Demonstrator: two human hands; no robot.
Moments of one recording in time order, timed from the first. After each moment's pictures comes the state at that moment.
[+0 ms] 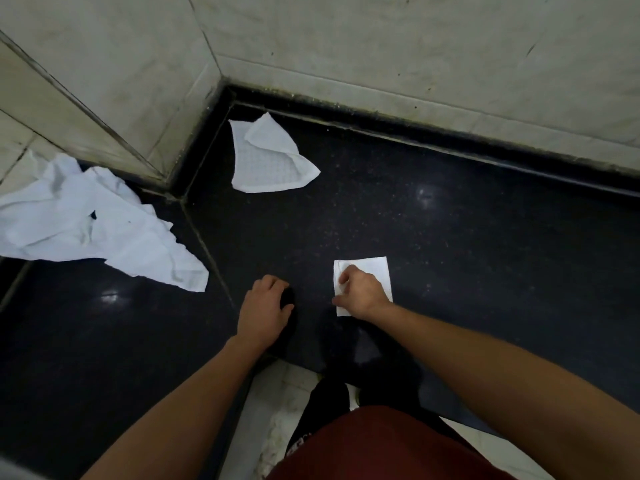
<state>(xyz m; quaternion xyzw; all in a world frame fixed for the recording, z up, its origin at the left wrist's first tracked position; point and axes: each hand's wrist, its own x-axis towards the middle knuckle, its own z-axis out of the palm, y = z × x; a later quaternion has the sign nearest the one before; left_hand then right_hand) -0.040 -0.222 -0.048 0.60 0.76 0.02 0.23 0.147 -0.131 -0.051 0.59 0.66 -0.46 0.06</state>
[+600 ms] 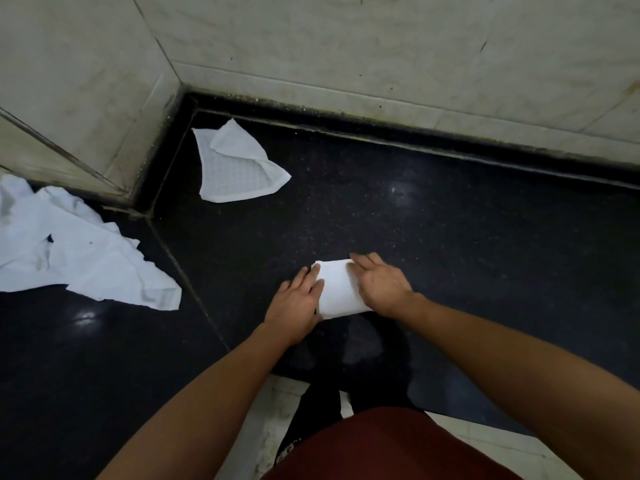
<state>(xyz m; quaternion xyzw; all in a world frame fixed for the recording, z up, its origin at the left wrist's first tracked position) 0.024 -0.174 -0.055 0.76 0.60 -0.12 0.23 0.214 -0.100 -0.050 0.45 0.86 -0.18 0.17</state>
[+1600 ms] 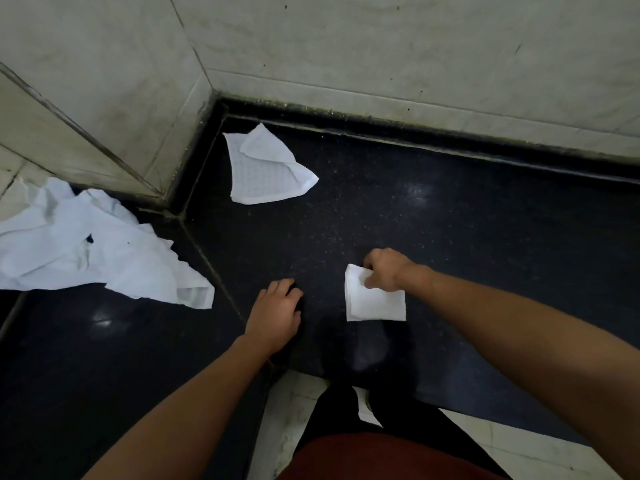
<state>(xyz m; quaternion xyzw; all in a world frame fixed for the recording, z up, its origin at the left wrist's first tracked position) -0.058 -0.209 -0.049 0.71 0.67 -0.05 0.22 0.164 -0.068 -0.044 0.52 0.75 -0.35 0.21</state>
